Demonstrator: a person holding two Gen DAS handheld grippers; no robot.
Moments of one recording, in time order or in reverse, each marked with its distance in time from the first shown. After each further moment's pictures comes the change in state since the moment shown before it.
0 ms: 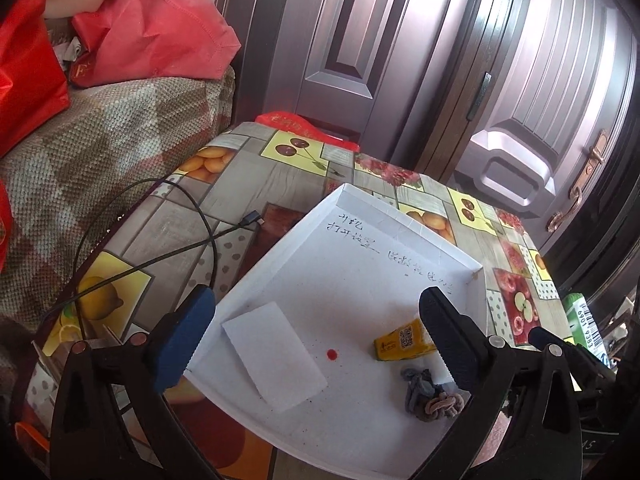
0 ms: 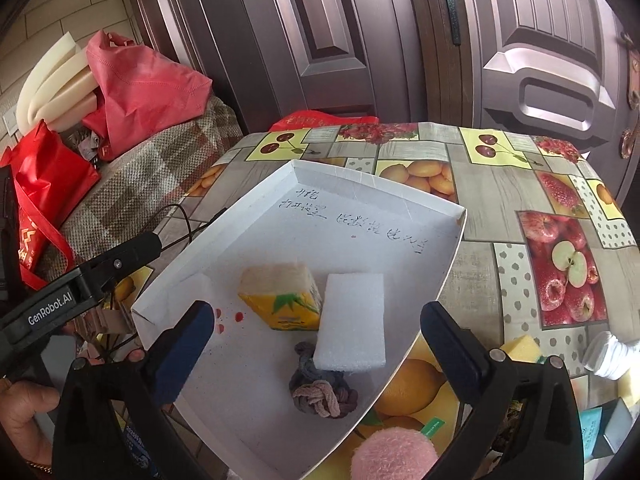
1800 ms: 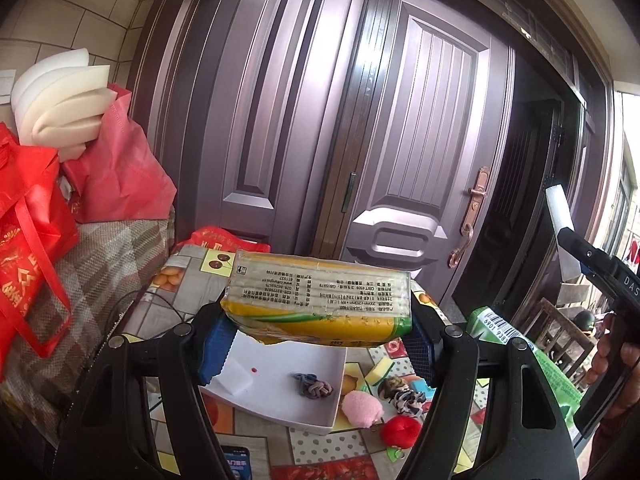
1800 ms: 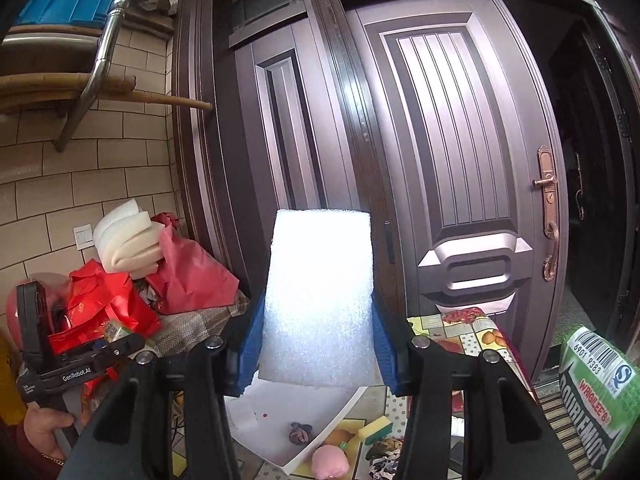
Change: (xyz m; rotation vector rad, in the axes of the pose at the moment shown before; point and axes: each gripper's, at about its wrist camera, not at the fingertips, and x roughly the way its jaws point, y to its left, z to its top) left arm -0.250 -0.040 -0.002 0.160 -0.319 -0.264; right arm -0.308 -0.010 -0.004 -0.039 -0.610 -0.025
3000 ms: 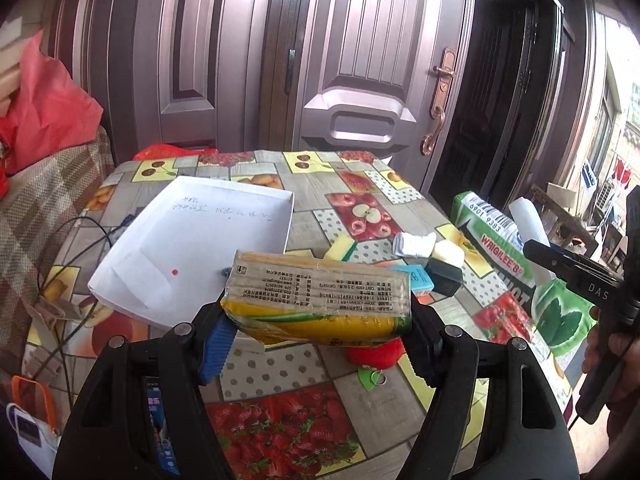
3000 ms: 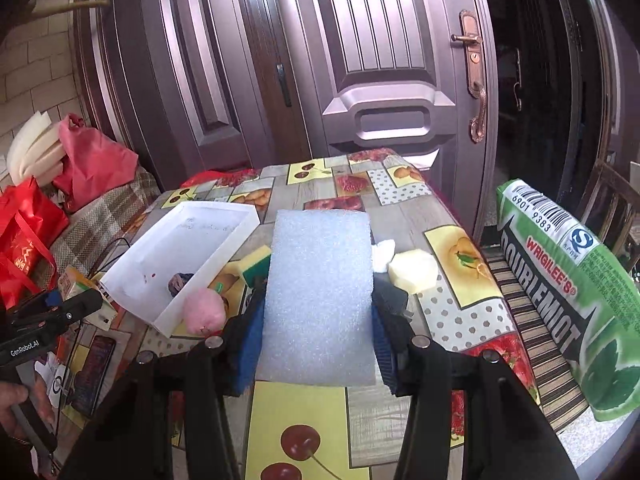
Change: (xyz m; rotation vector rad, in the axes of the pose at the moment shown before) left arm 0.083 -0.083 -0.115 0.147 0.309 -0.088; right arm -0.006 -0.102 -0.130 0.088 0.360 -0.273
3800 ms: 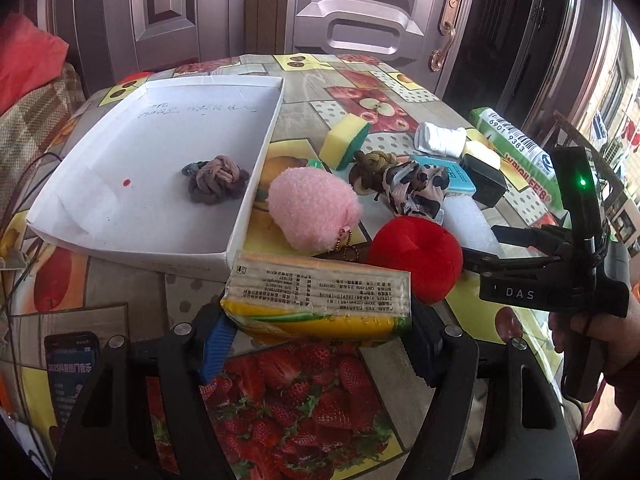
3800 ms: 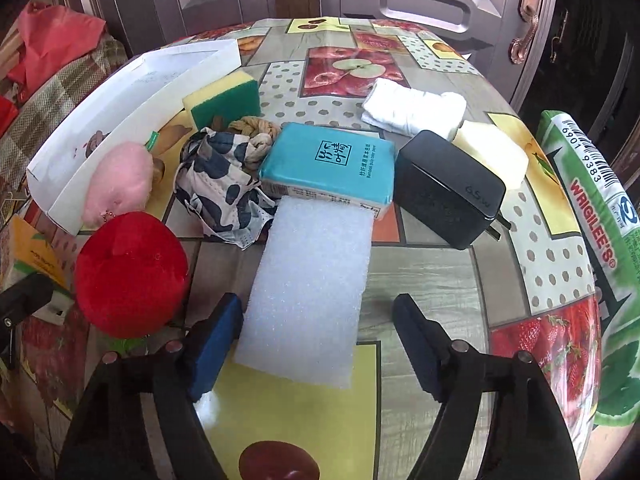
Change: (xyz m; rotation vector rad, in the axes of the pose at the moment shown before) left arm 0.106 -0.004 -0.075 0.039 0.287 0.010; right arm 0.157 0.011 -0.092 -0.114 0.465 -0.086
